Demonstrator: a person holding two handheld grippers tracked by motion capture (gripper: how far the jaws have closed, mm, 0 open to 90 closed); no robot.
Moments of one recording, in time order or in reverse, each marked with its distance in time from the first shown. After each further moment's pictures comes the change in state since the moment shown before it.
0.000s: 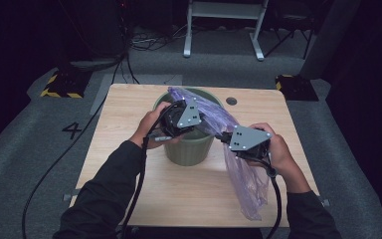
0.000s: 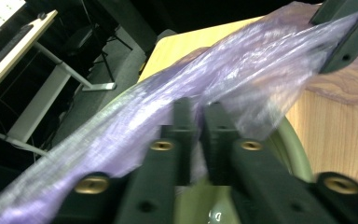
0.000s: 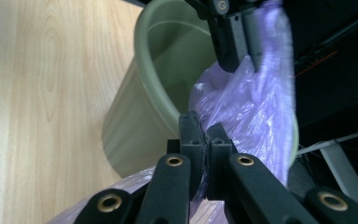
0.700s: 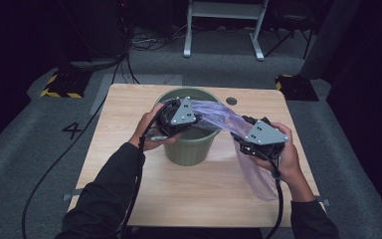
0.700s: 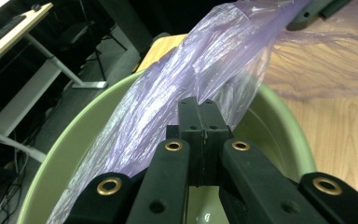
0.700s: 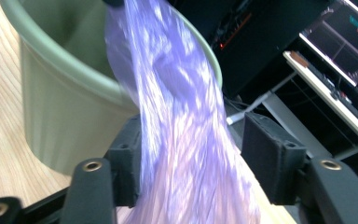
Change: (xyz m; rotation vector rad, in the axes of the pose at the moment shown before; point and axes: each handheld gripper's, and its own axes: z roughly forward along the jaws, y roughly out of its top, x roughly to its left) left arm 0.005 -0.014 0.002 -0.025 -0.014 -0.079; right arm -0.002 -0.042 -0.008 0.045 -0.304 0.219
